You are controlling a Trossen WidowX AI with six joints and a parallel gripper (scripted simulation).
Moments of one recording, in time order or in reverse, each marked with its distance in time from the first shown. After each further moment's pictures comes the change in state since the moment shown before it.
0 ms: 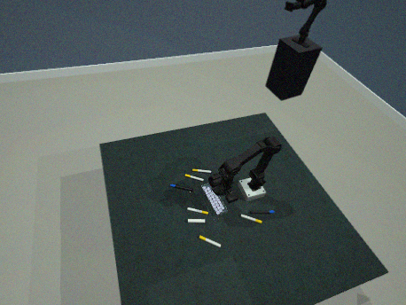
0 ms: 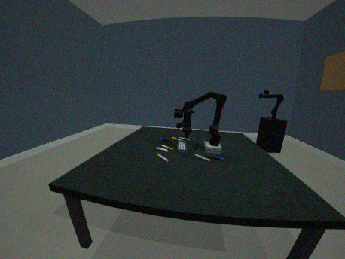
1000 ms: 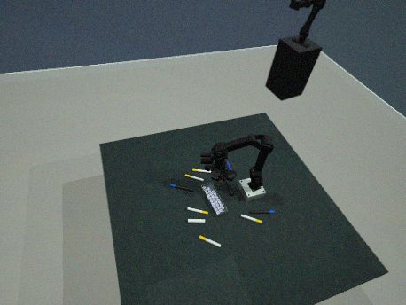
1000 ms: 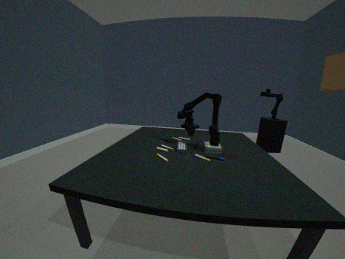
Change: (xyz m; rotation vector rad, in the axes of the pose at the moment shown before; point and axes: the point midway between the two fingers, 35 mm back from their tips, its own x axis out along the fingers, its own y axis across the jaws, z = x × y) arm 0.016 -0.112 -0.041 -0.517 0.099 0.161
